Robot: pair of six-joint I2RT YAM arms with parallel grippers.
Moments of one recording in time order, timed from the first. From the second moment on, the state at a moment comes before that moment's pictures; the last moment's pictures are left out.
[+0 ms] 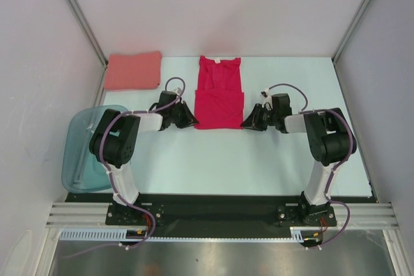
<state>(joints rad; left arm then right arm) -0.32 1.88 0.94 0.14 0.35 -0.68 0.22 1.89 0.88 0.26 -0.62 0.57</state>
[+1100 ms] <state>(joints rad) -0.50 1.40 0.45 0.07 0.33 -0.76 0.31 1.25 0.35 0.00 -0.51 0.62</state>
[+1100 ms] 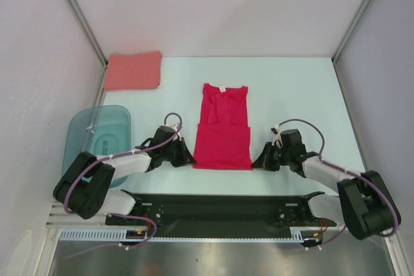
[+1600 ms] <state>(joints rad) -0.52 1.19 0.33 0.04 0.33 -0.80 0.32 1.05 0.22 -0.03 -0.49 0.71</state>
